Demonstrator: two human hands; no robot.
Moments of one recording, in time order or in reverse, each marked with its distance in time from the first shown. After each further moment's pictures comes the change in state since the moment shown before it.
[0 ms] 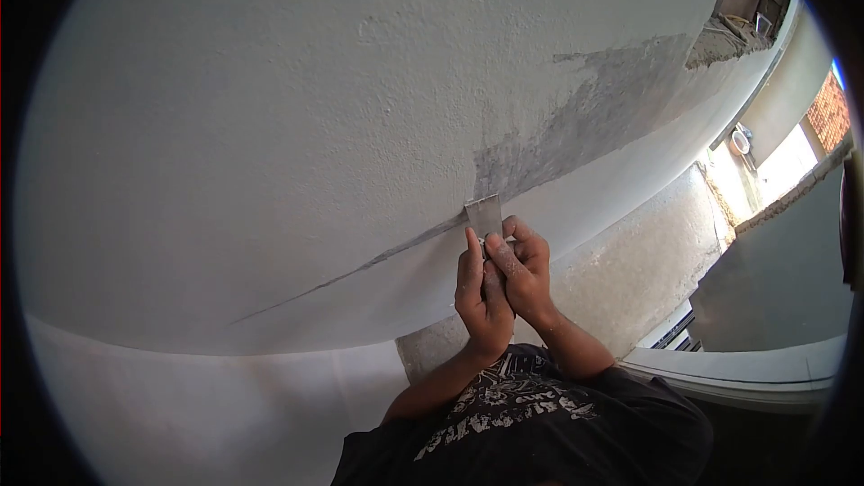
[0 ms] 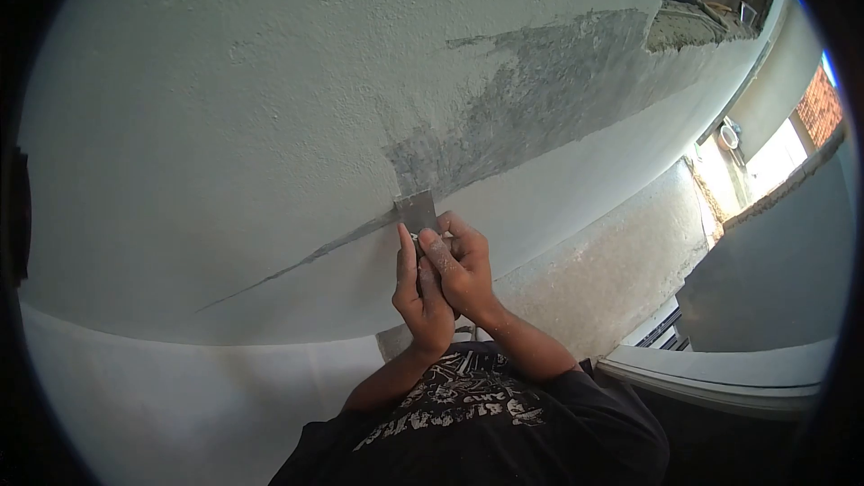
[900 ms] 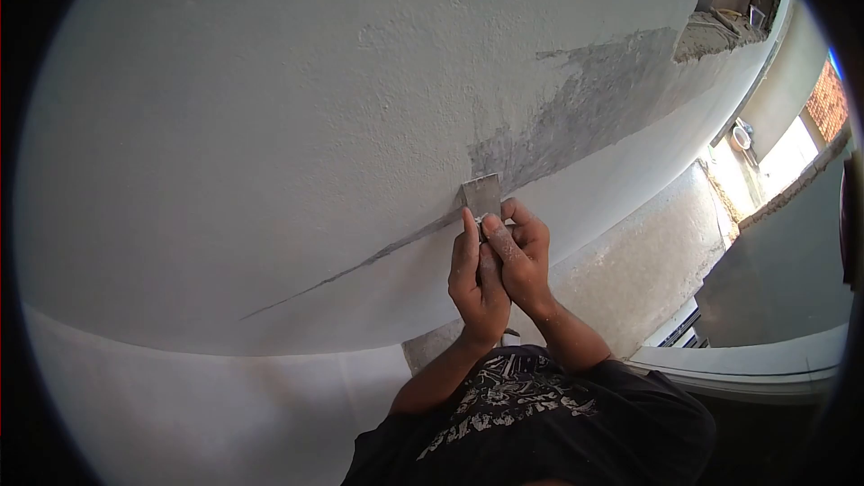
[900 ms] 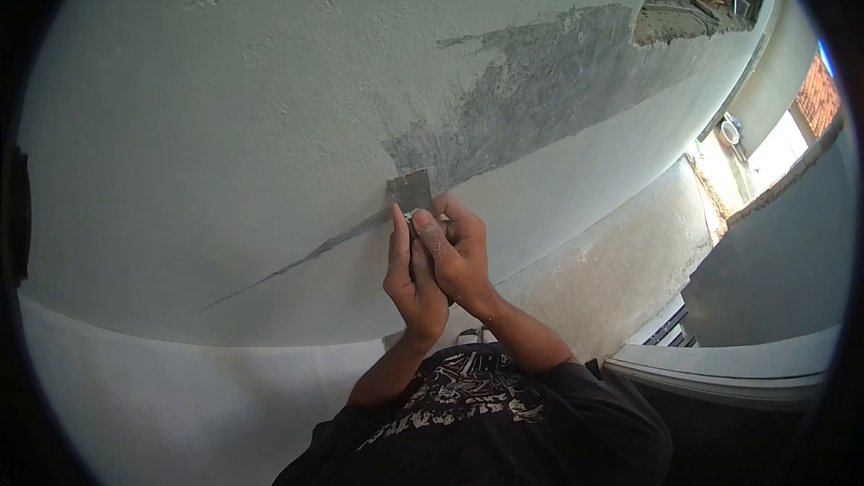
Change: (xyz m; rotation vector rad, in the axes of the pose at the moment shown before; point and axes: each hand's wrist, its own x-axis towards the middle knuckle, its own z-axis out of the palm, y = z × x) left_hand 0.020 0.013 -0.007 0.035 -0.006 0.089; right_hand 0.008 -0.018 0.016 -0.007 0.031 -0.060
